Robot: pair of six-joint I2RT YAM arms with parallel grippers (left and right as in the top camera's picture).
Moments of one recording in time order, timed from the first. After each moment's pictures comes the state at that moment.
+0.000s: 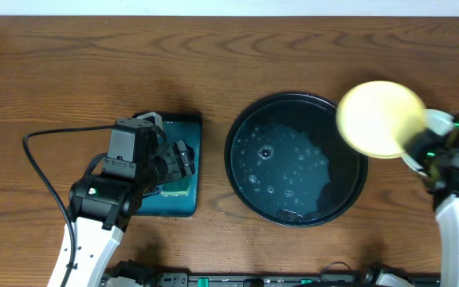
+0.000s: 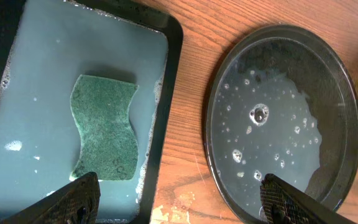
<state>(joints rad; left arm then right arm) -0.24 1.01 0.93 -0.87 0.15 -0.51 -0.44 1.18 0.78 -0.43 -0.10 0.47</state>
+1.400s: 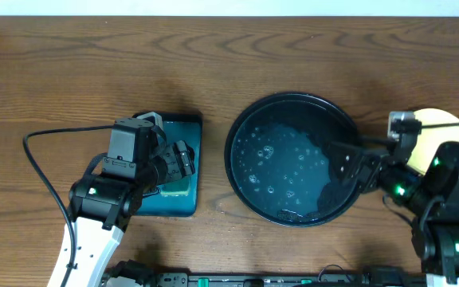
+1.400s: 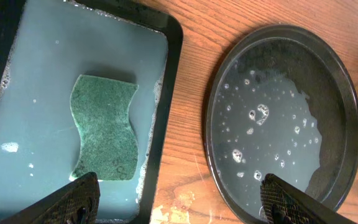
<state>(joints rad) -0.24 1.01 0.93 -0.87 0.15 -0.51 -0.02 0.75 0.86 -0.65 -0.66 0.35</state>
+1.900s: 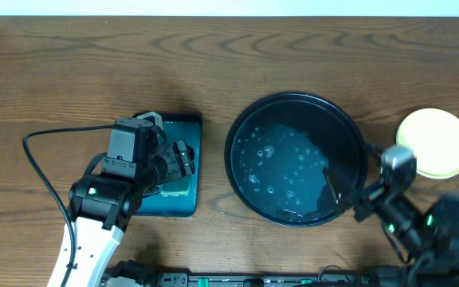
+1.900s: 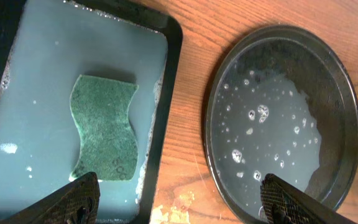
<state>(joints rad) -0.24 1.02 0.93 -0.87 0.15 -0.51 0.04 0.38 0.56 -0.41 -0.51 0.03</state>
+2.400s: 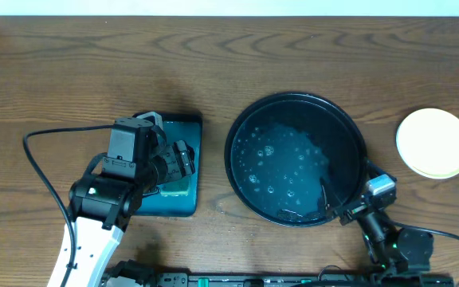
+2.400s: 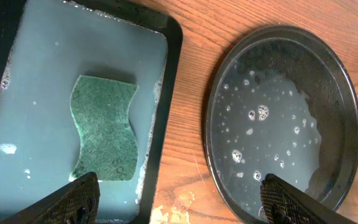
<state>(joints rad) -0.24 1.02 0.93 -0.87 0.15 -0.51 0.05 0.02 0.02 -0.06 -0.38 0.00</state>
